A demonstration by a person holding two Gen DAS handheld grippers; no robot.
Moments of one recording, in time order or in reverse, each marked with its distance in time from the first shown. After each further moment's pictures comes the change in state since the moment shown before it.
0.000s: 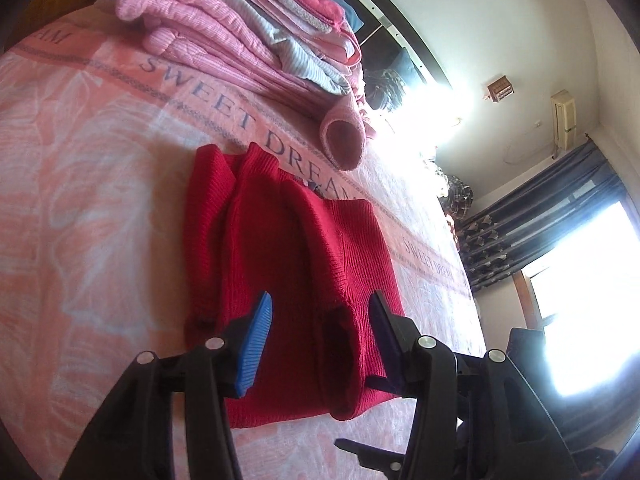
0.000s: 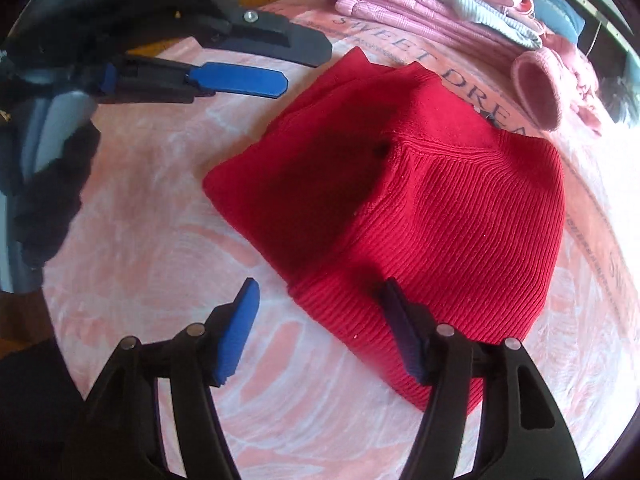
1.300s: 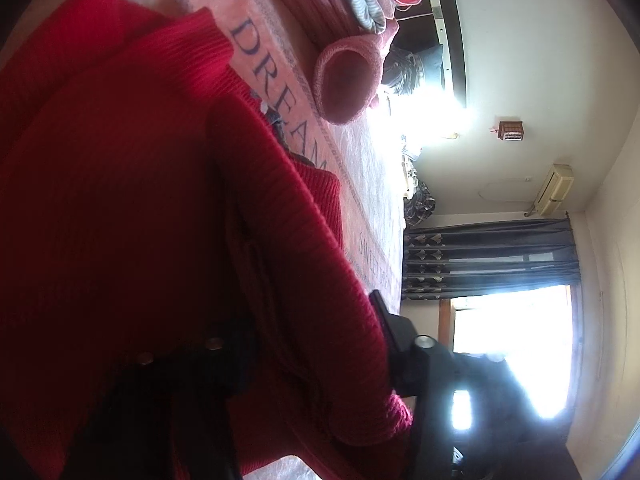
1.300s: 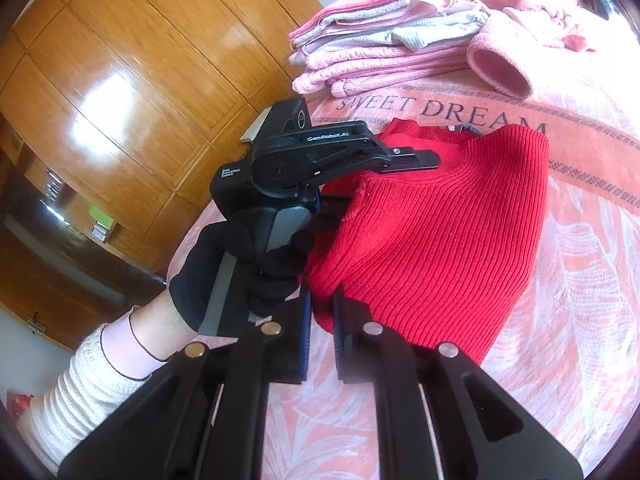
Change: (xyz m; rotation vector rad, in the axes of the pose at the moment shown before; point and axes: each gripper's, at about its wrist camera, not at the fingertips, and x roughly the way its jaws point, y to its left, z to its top) left arm 0.146 -0.017 0.030 -0.310 0.146 -0.214; right arm -0.093 -0.105 -0.038 0.335 -0.260 0.486
